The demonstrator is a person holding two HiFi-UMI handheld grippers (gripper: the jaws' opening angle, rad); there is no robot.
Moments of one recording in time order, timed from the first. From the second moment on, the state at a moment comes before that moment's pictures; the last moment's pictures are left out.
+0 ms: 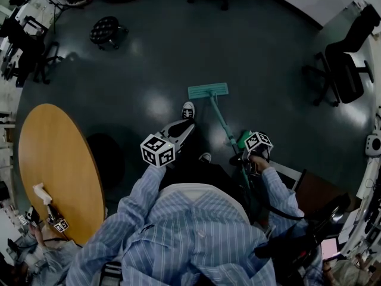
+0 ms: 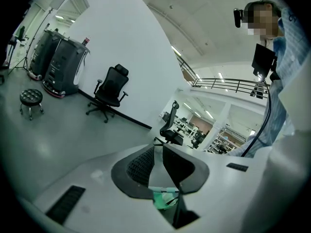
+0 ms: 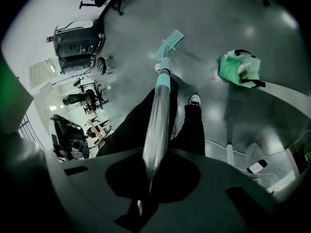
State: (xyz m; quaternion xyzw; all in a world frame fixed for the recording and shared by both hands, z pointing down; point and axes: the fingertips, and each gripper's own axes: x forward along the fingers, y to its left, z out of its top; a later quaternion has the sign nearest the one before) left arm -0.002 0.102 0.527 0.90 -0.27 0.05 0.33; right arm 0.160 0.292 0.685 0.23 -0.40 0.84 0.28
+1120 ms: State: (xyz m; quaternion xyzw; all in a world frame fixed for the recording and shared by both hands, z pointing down) left arm -0.061 -0.191 0.574 0.88 -0.31 0.06 0.37; right arm 0.116 -0.128 0.720 0.24 -0.41 0.82 0.32
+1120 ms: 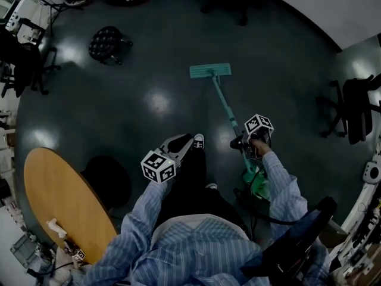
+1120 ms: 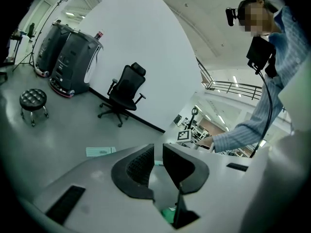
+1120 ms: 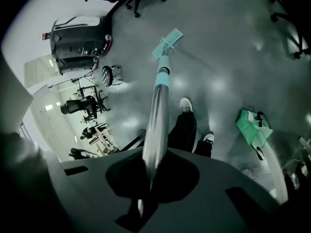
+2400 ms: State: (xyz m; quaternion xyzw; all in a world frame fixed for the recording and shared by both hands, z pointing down) left arm -0.126 -0.274 0.676 0.80 -0.41 0.05 0.44; right arm 0.034 -0.578 0.808 0.32 -0.45 0.79 0.27
